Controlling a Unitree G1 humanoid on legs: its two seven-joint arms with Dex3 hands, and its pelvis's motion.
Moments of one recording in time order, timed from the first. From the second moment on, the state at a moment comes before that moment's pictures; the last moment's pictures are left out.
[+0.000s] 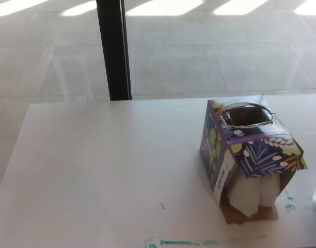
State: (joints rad) left_arm 0.04 0.58 0.30 1.15 -0.17 -0.15 -0.50; right_arm -0.52 -0.91 0.56 0.52 -0.98 0.05 0.02
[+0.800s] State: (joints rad) left_arm 0.07 0.59 0.30 1.16 -0.17 -0.15 -0.50; right_arm -0.71 -0.99 0.28 0.43 -0.87 0.05 0.30
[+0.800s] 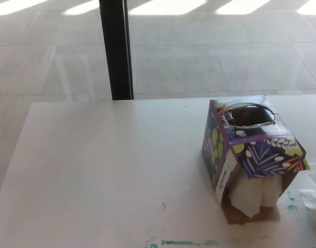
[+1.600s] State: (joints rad) left_arm 0.06 0.59 0.30 1.16 -0.17 -0.15 -0.50; right_arm -0.20 -1.02 -0.47 0.17 -0.66 0.02 0.32
